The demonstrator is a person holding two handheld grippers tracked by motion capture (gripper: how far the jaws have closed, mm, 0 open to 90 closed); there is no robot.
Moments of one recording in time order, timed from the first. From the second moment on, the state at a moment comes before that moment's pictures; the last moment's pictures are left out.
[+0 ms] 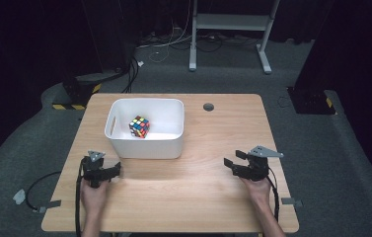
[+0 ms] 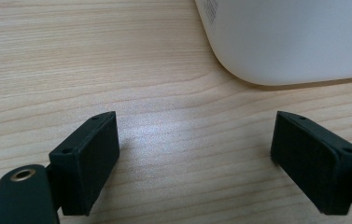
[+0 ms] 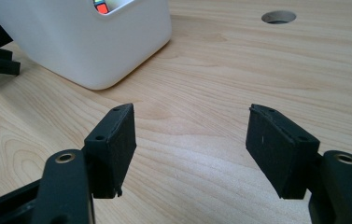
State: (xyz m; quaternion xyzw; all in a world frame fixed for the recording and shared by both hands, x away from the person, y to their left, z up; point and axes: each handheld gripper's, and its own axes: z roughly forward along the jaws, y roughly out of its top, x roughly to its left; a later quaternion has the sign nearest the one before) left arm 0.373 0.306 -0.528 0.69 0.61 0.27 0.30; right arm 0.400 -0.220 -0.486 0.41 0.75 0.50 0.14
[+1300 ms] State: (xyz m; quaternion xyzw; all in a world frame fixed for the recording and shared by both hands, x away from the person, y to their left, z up) left arm 0.373 0.306 -0.528 0.69 0.61 0.27 0.30; right arm 0.425 -0.220 -0.515 0.46 0.77 0.42 0.16
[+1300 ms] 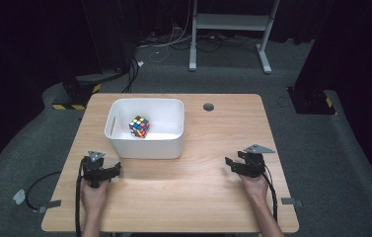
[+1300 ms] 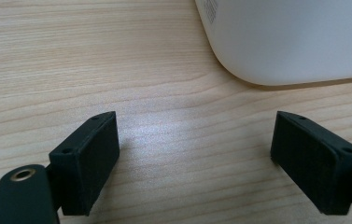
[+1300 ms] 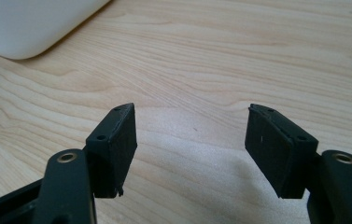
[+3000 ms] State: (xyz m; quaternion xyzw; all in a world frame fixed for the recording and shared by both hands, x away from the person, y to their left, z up) left arm 0.373 0.306 -0.528 0.69 0.61 0.27 0.30; right arm 0.427 -0.209 -0.523 0.47 0.79 0.34 0.21
